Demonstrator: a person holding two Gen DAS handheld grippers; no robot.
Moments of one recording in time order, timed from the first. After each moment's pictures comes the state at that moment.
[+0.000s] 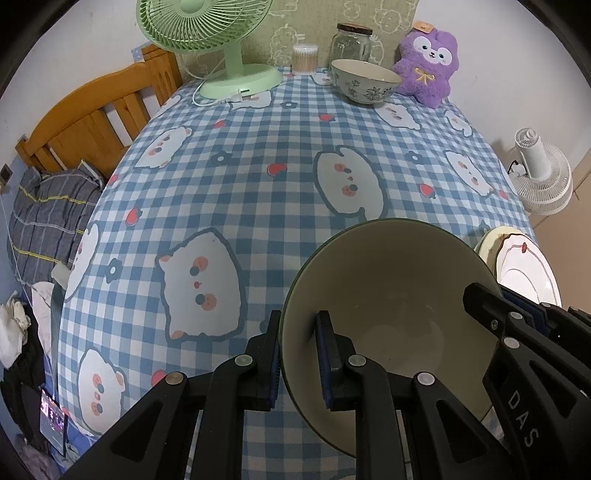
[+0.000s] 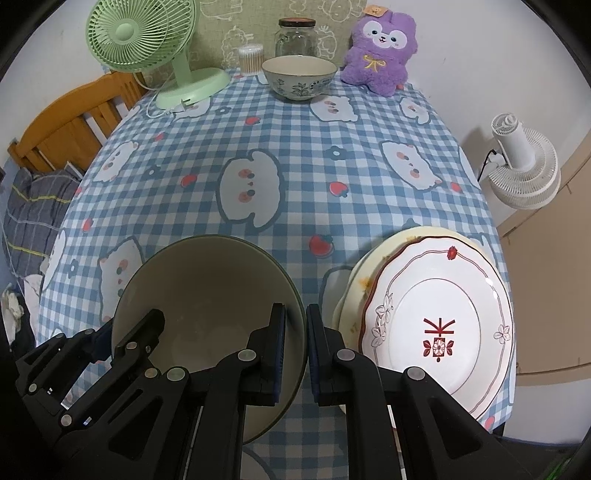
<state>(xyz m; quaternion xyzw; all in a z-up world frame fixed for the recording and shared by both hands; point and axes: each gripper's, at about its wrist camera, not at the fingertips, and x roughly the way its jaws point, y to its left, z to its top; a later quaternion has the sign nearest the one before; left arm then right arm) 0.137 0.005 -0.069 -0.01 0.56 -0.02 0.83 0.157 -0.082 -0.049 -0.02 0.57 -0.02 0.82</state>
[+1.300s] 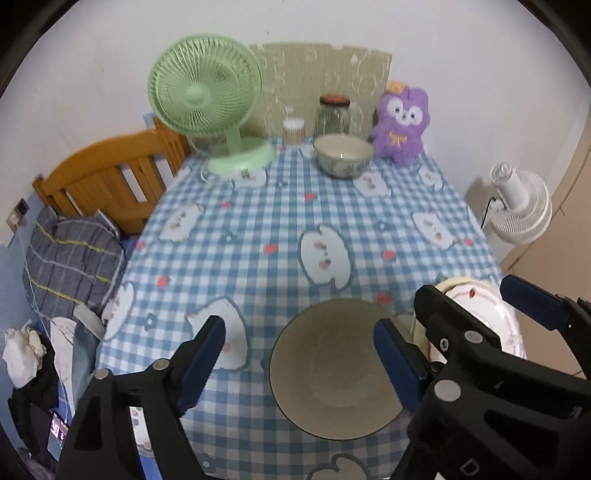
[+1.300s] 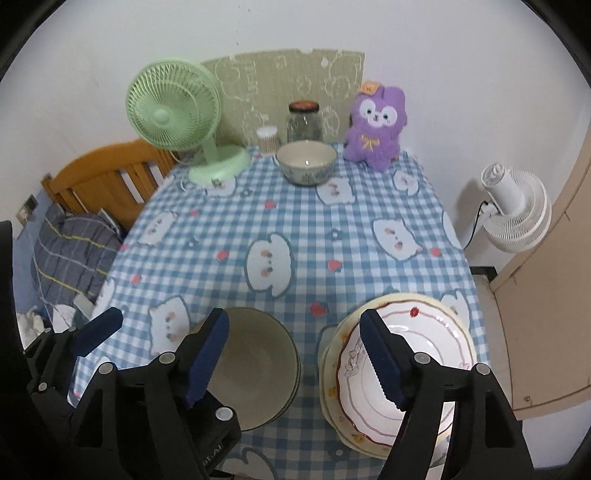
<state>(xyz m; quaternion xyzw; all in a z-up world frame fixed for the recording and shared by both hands) 0.120 -0.013 0.030 0.01 0.47 -0.02 0.88 0.133 -0.097 0.055 0.00 0.47 0.02 0.88</state>
